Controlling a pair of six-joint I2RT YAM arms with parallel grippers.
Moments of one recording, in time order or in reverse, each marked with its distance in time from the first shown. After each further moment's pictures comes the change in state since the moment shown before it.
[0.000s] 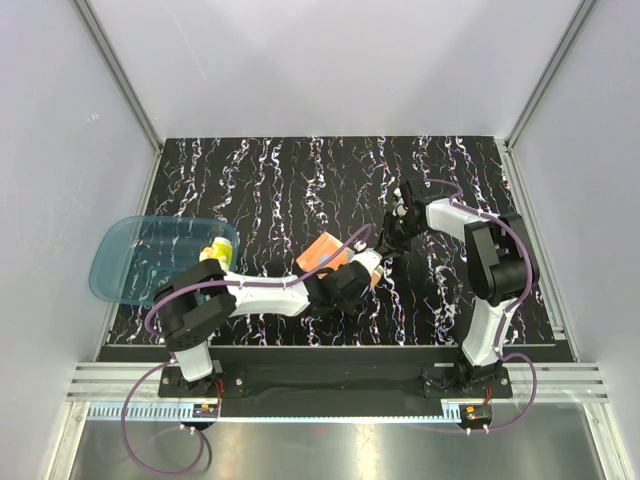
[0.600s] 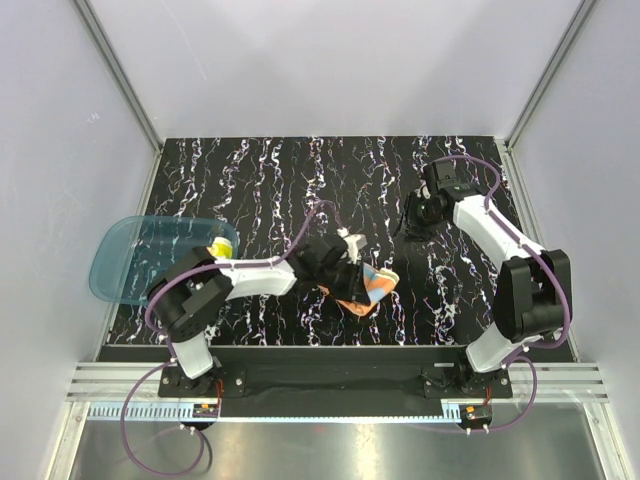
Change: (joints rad) left arm 0.182 0.000 0.010 0.083 0.615 -0.309; right arm -0.052 -0.282 0.044 -0.182 0.217 -0.035
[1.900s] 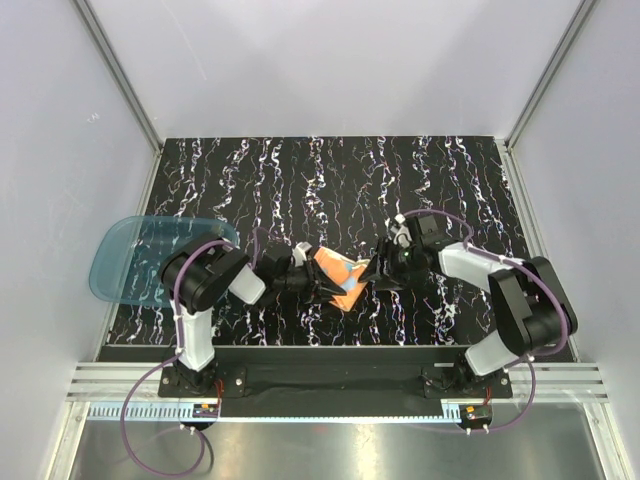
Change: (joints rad) left arm 0.330 0.178 -0.439 0.870 0.381 -0.748; right arm 0.120 -0.097 -0.501 0.462 -0.397 0.187
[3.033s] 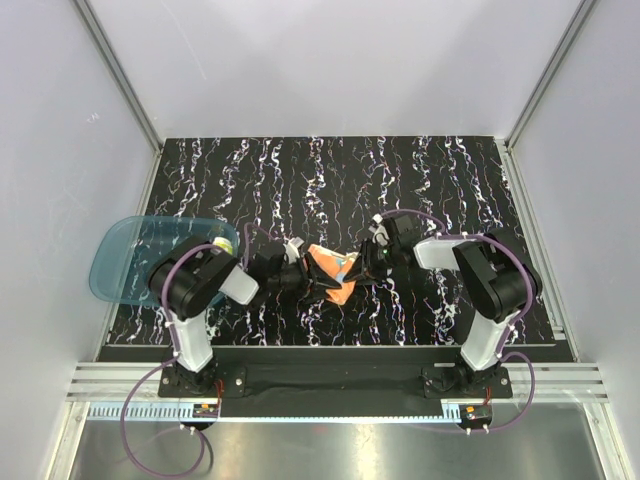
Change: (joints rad) left arm 0.044 -0.058 -0.035 -0.014 -0.028 0.080; right arm 0.098 0.279 0.075 0.267 -0.028 0.084
